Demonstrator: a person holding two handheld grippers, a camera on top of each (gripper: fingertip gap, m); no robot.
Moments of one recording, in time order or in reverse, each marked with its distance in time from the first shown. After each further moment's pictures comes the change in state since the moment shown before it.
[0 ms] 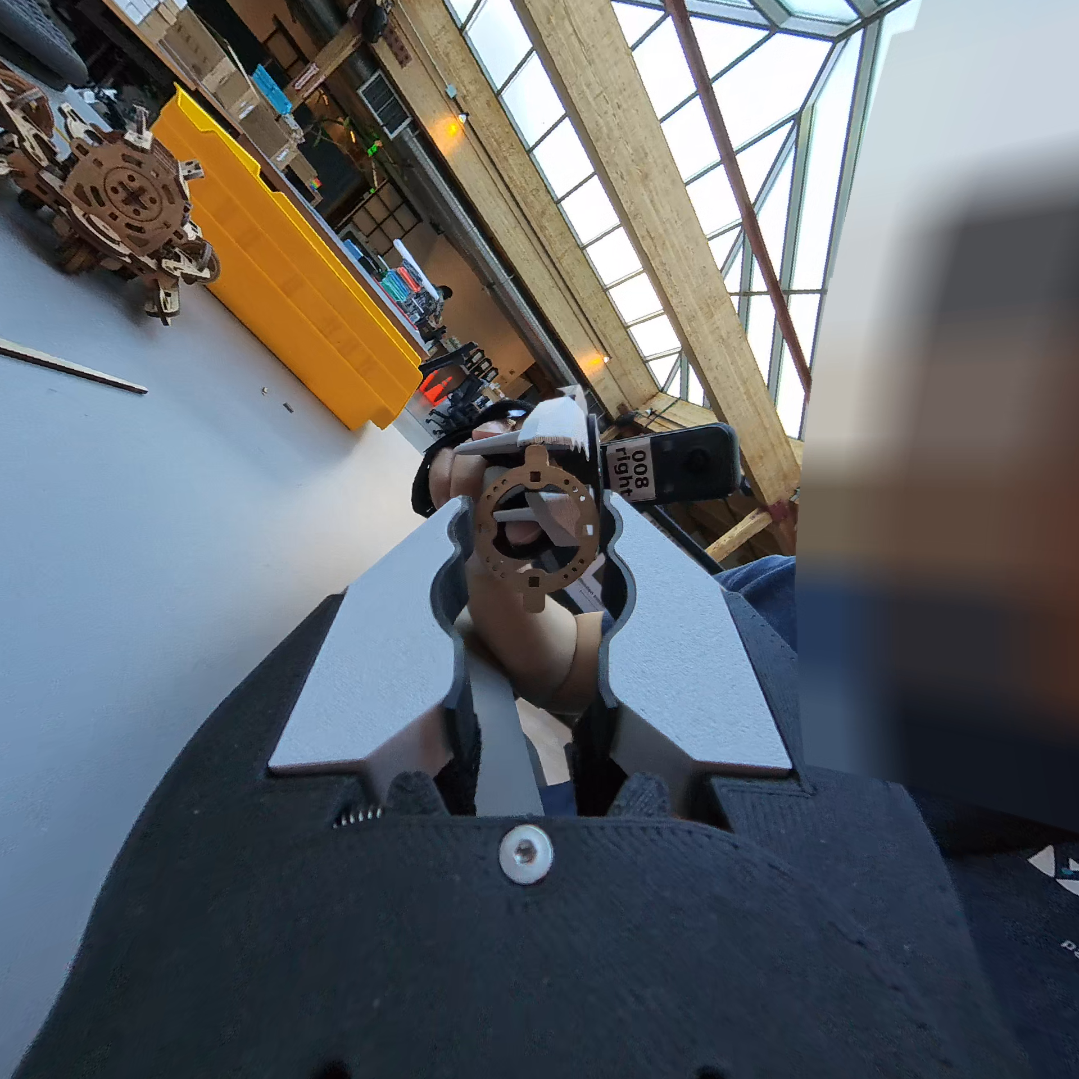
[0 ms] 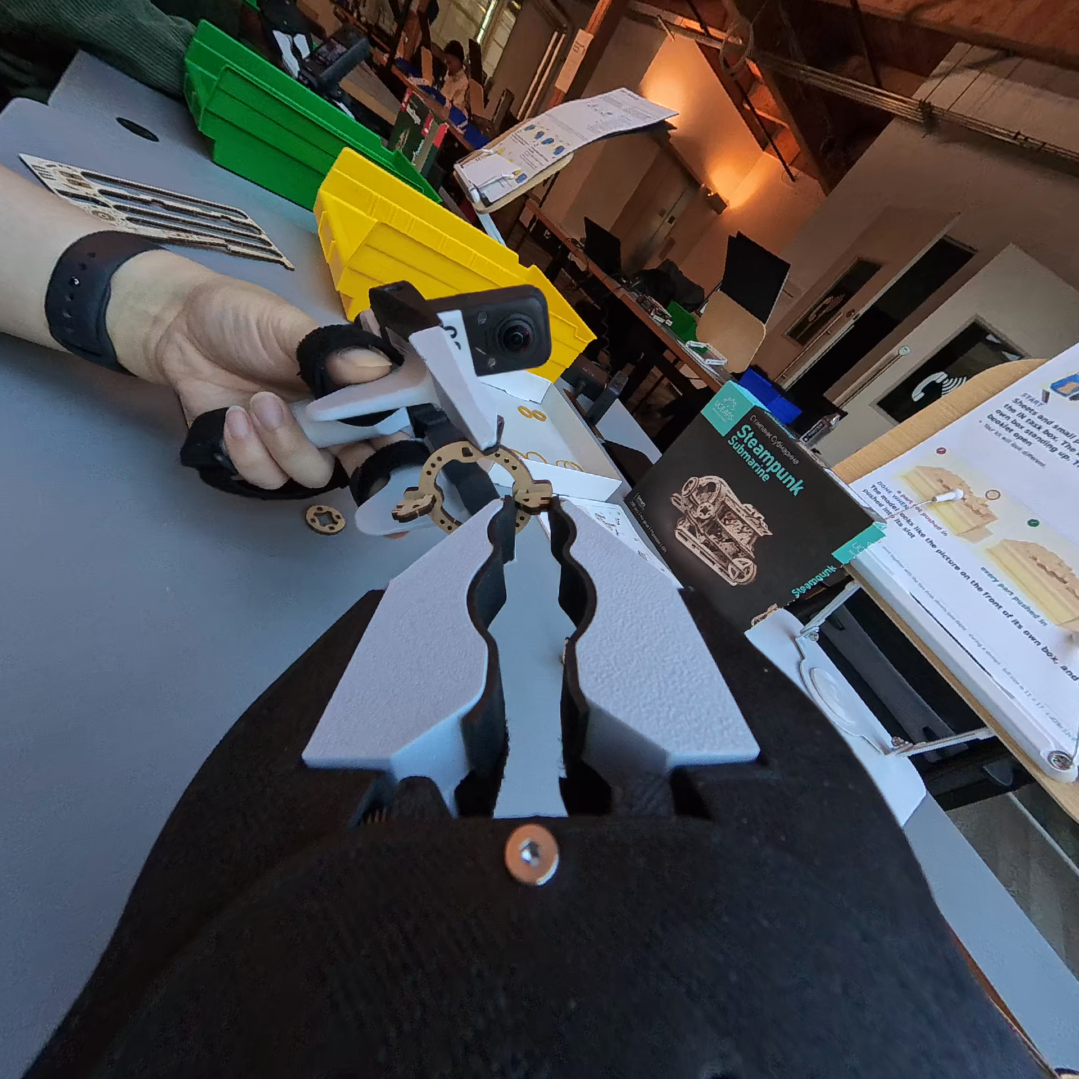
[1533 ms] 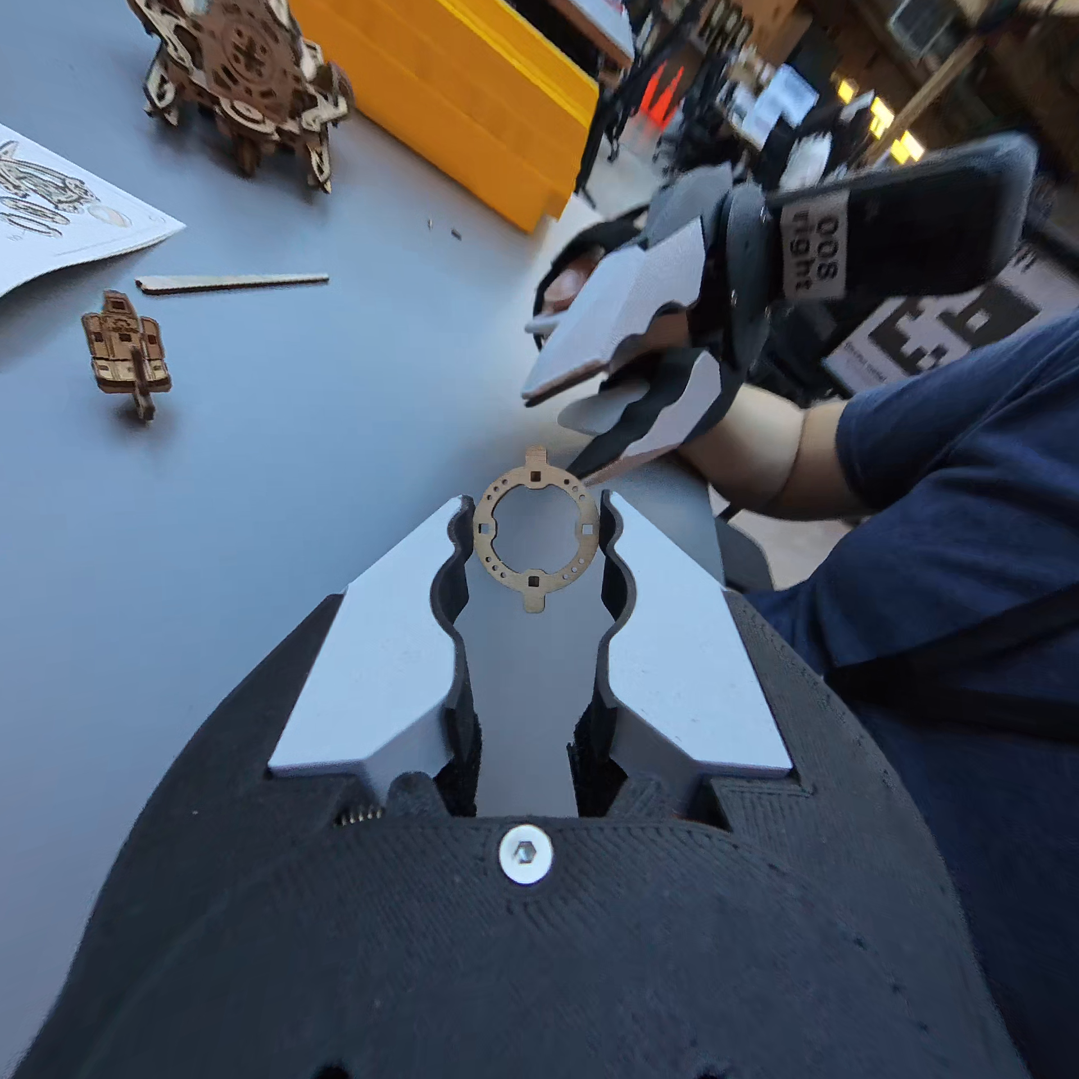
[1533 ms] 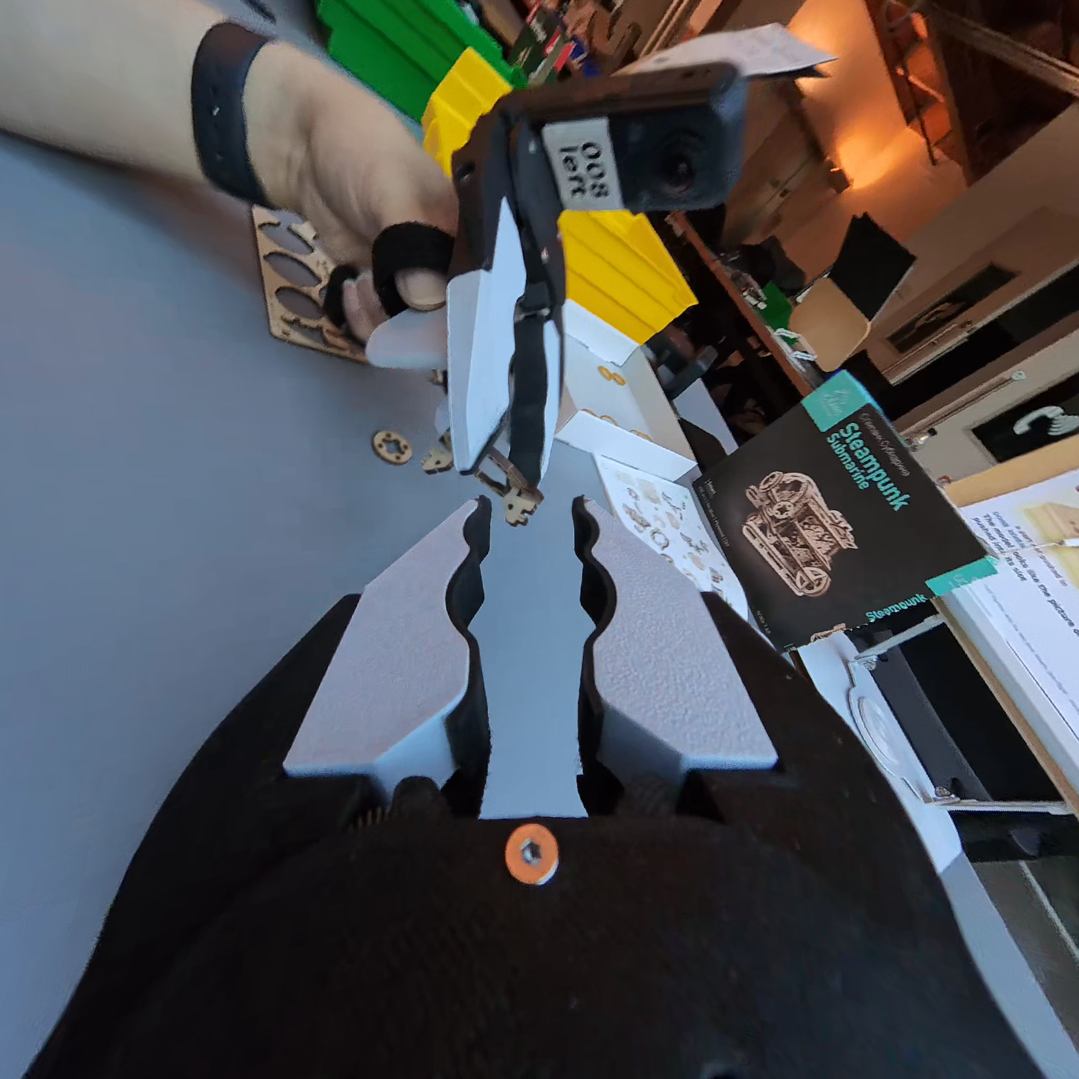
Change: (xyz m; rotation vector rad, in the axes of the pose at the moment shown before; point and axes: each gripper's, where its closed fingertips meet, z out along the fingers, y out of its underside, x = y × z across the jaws) left arm -0.033 0.032 -0.031 -0.410 -0.380 0.346; right arm -0.033 0.026 0.007 -0.067 -0.161 -0.103
